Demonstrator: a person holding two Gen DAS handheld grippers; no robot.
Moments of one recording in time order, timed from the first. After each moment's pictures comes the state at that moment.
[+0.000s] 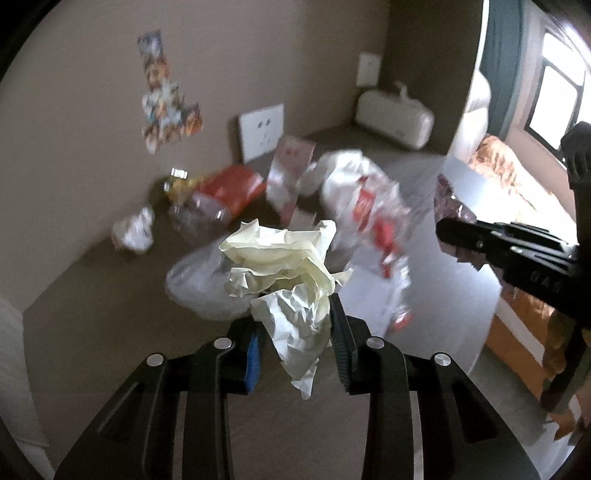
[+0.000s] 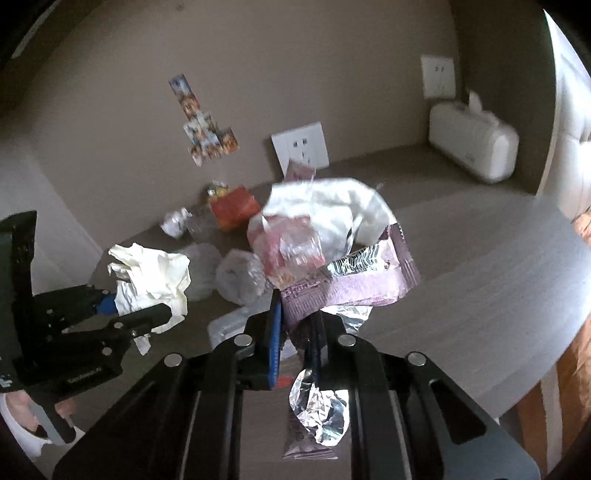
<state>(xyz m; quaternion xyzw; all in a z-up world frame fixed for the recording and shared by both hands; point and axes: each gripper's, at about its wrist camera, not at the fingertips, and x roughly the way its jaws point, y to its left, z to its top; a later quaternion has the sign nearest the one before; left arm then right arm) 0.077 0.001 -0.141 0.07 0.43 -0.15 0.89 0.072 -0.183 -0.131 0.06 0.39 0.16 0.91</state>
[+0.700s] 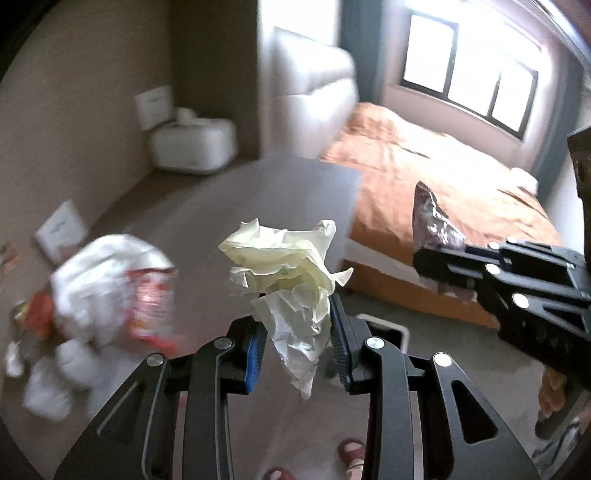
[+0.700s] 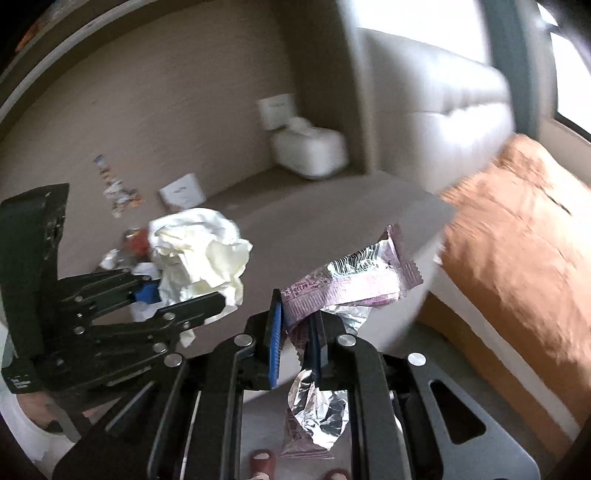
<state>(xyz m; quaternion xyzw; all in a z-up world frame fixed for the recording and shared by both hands) 0.032 -0.224 -0.139 0.15 0.38 -0.38 0.83 -0.062 -0.336 -0.120 0.13 0.35 -0.04 0.92</state>
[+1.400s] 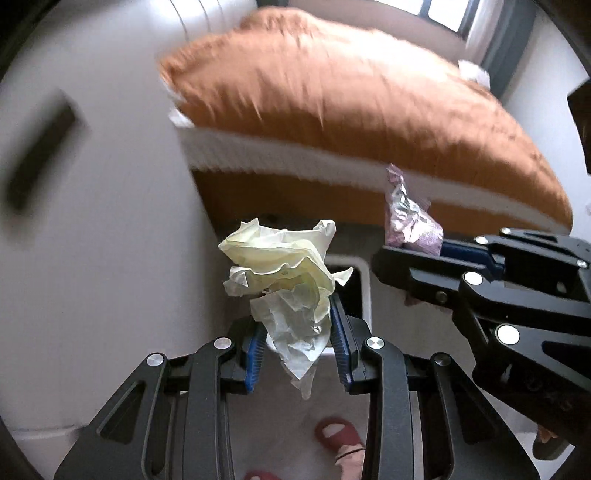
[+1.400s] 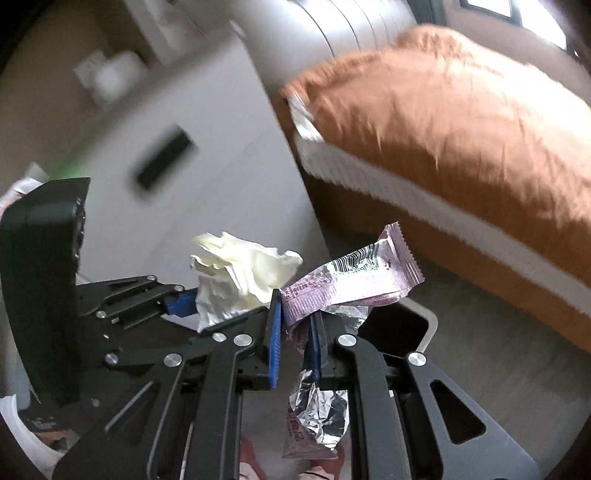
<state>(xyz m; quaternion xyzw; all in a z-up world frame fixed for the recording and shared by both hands) -0.002 -0.451 -0.435 0.26 0.47 -0.48 0.69 -0.091 -0.499 -0.406 0.25 0.43 -0.15 0.85</state>
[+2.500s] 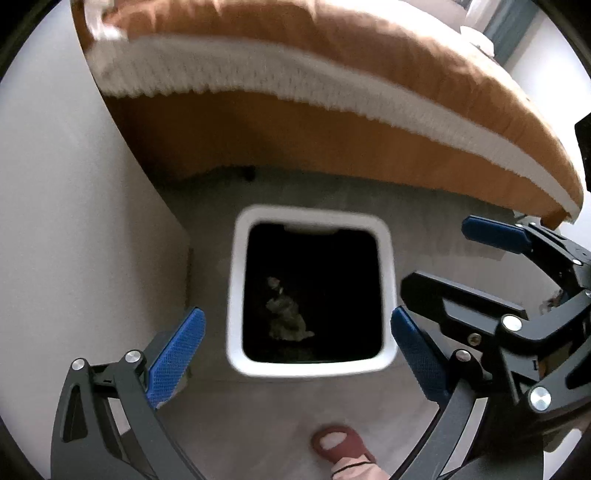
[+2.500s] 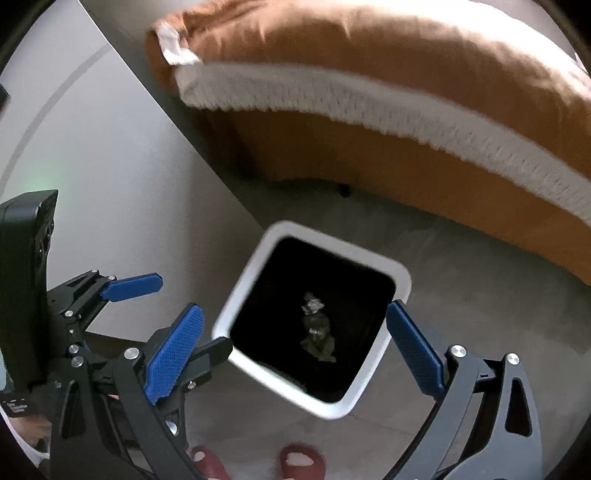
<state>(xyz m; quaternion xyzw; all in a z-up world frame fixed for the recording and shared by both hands) -0.002 -0.502 -0.575 0.28 0.50 -0.49 0.66 -0.141 -0.557 -0.524 0.29 0.45 -0.22 0.82</state>
